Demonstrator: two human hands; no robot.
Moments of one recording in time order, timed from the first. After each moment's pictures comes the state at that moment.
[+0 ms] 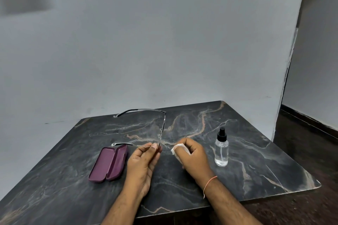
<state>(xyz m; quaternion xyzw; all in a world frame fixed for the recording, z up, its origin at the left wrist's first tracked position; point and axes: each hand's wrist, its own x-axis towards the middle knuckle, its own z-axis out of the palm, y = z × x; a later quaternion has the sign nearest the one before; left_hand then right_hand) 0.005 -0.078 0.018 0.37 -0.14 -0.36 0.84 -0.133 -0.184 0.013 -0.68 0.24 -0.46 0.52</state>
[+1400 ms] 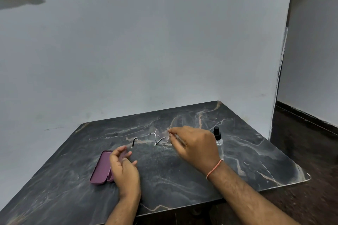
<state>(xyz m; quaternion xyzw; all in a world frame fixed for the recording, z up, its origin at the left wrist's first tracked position) 0.017 -0.063 0.007 0.55 -0.19 -0.03 0.81 -0.168 -0.173 0.085 -0.80 0.14 -0.57 -0.06</state>
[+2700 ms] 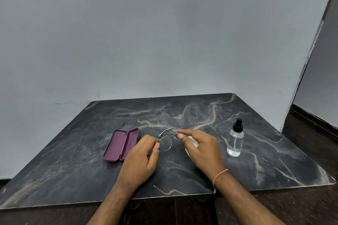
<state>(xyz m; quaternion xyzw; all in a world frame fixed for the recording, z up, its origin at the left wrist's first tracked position) 0.043 -0.015 0.009 0.68 -0.59 0.11 0.43 -0.131 -0.161 0.021 -0.78 0.25 -0.50 0.30</state>
